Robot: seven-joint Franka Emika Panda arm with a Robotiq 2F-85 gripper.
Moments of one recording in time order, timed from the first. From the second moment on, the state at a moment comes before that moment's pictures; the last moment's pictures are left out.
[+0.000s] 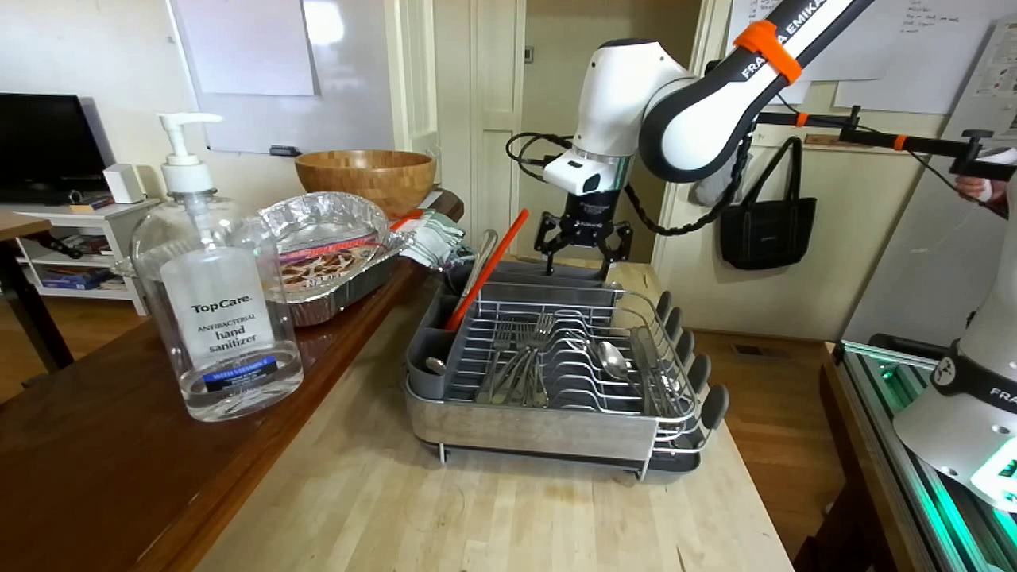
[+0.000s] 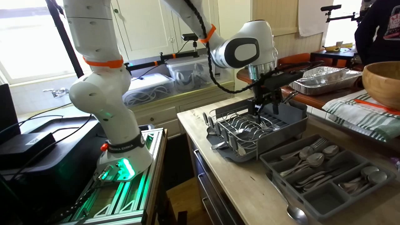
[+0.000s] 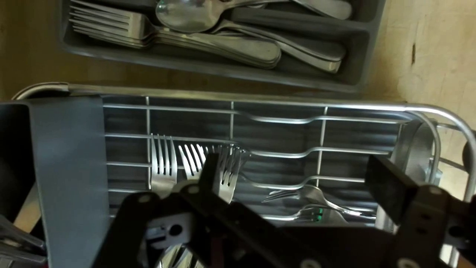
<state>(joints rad) -0.02 0.13 0.03 -2.33 -0.23 2.59 -1.79</state>
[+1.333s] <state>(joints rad) 0.01 0.17 0.03 -2.33 -0.41 2.61 -1.64</state>
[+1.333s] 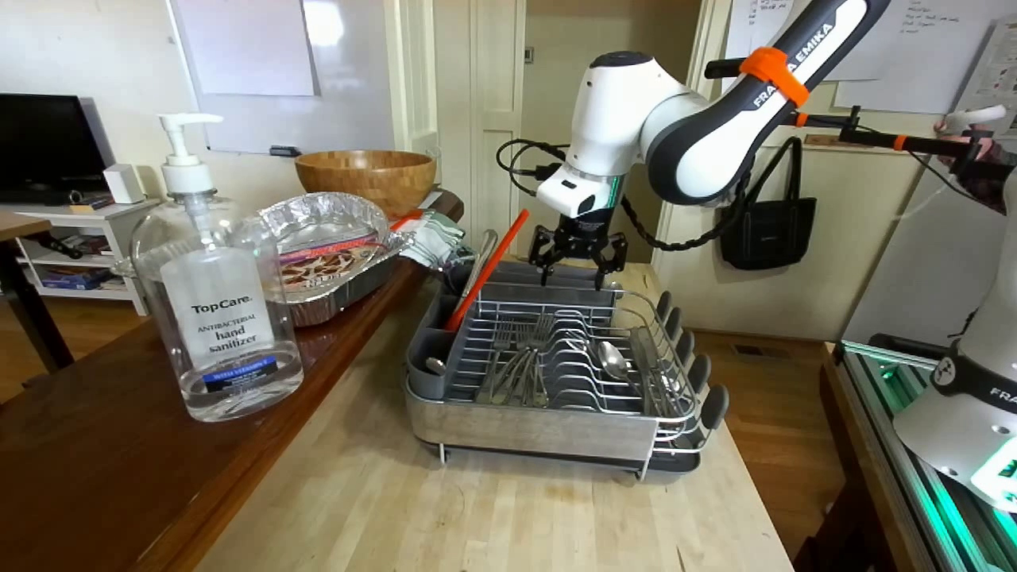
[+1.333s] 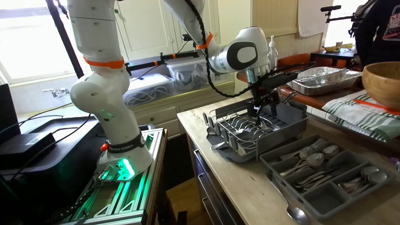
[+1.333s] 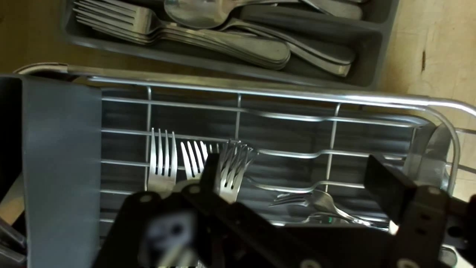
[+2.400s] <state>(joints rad) 0.10 0.35 0.01 -2.30 -0.55 2.76 -1.31</state>
